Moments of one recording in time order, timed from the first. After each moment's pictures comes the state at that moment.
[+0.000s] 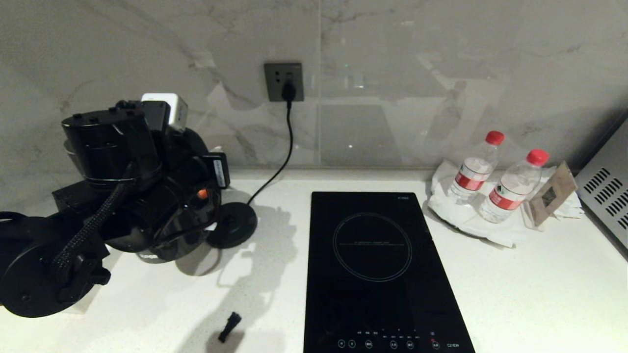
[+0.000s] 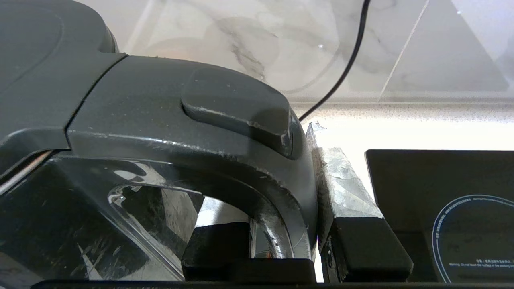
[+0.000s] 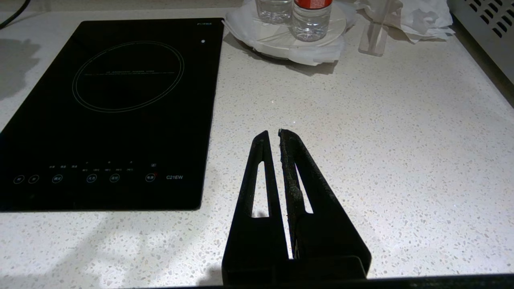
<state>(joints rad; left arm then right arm) -0.49 1.60 -0.85 -0.76 0.47 0.02 0.00 0.00 0.00 0.00 0.00 -0.01</state>
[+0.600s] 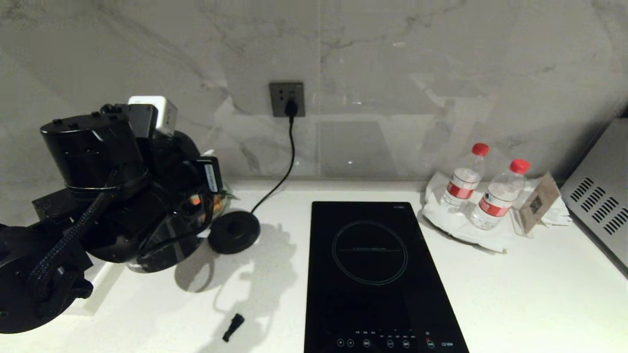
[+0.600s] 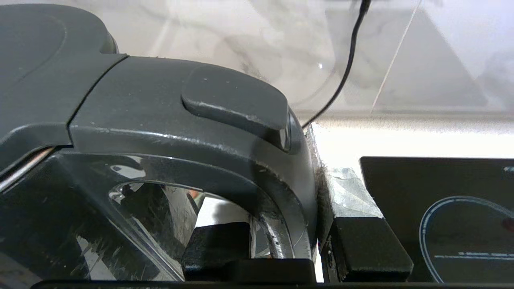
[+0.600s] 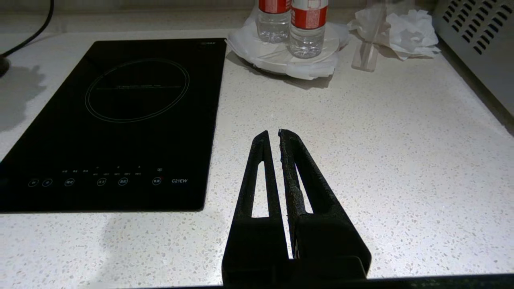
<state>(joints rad) -0.49 1.56 -0.80 -0.76 0.47 0.01 0.00 0.00 0.00 0.00 0.00 -0.01</state>
